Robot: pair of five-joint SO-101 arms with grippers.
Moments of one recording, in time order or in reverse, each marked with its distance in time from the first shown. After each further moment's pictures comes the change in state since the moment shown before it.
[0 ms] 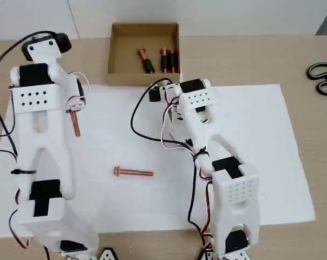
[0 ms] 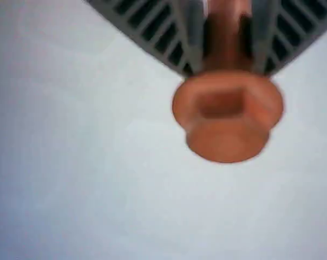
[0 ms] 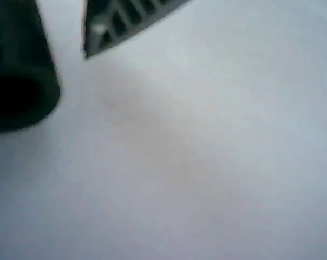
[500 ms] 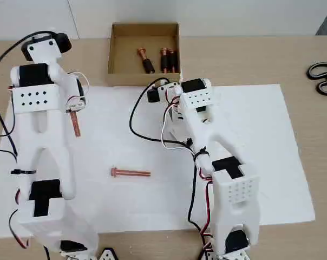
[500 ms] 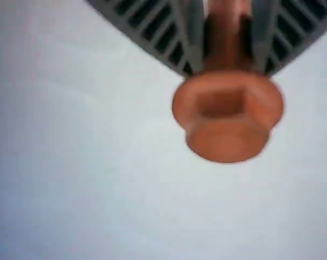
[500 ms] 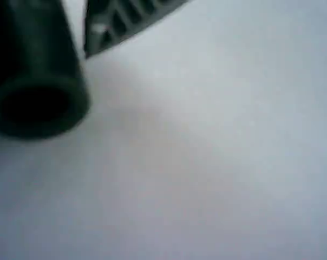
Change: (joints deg) left arm 0.0 0.0 0.0 0.0 0.0; right arm -0.3 -0.1 0.0 -1.4 4.4
